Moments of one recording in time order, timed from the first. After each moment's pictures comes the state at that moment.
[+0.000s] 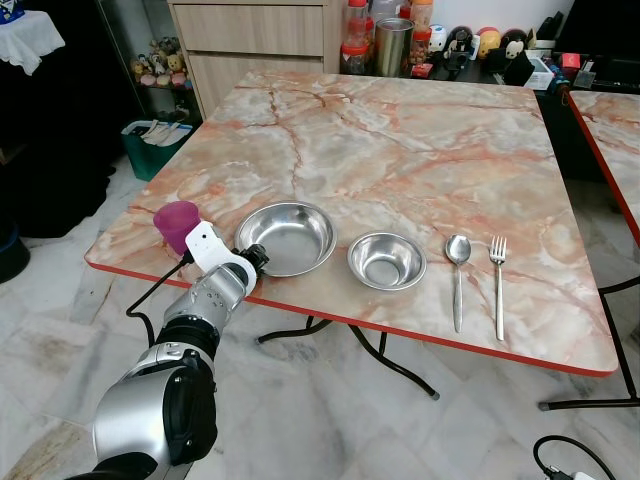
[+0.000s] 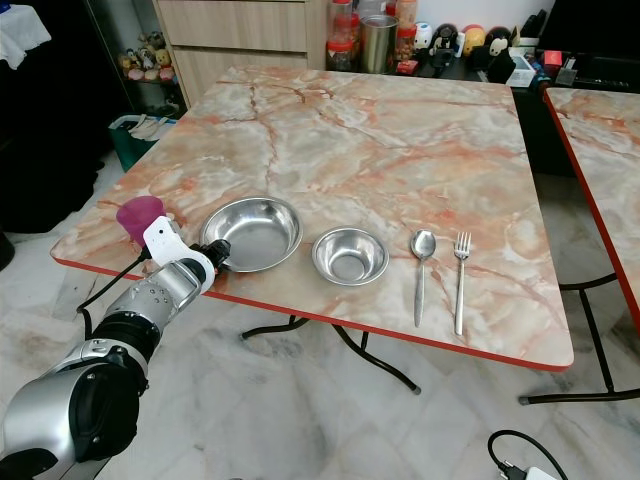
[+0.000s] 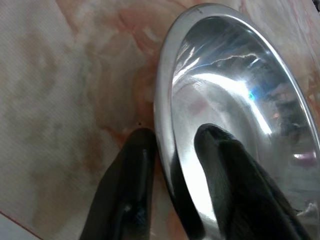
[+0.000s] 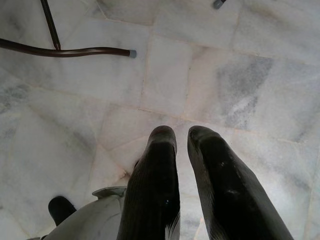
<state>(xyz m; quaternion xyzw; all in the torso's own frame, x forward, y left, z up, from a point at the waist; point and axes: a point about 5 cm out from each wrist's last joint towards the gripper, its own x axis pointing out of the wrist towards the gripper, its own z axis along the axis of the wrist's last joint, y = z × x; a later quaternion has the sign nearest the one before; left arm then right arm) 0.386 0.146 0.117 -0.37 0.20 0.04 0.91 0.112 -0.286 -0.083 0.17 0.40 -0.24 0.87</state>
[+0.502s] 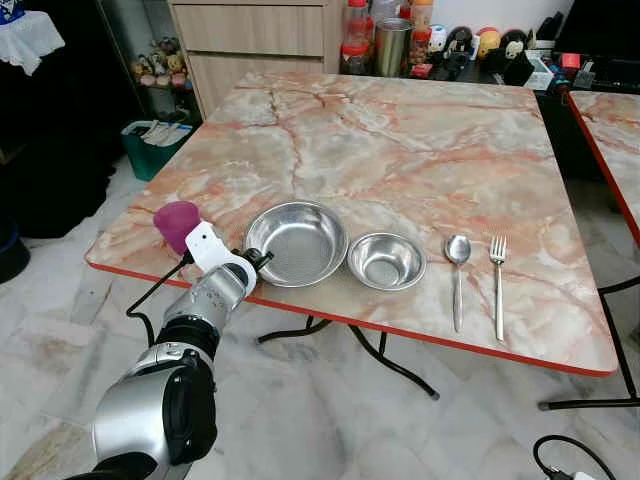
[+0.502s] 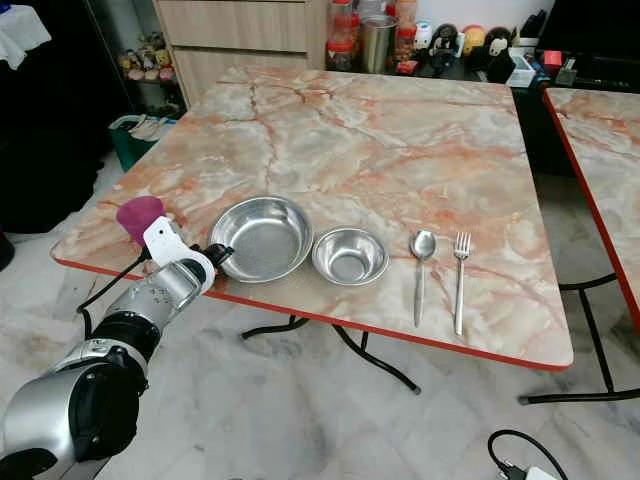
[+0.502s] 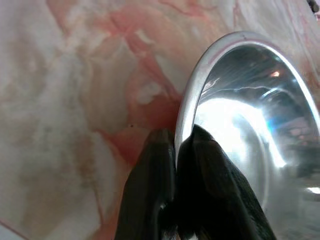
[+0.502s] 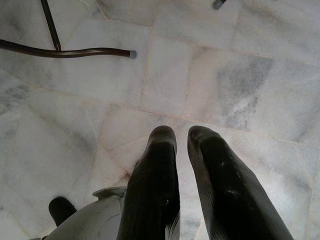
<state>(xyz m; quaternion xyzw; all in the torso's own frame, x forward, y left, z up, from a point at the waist) 0.388 0.145 0.120 -0.37 0.19 0.03 0.91 0.113 -0.286 -0.082 0.17 0.40 -0.24 0.87</state>
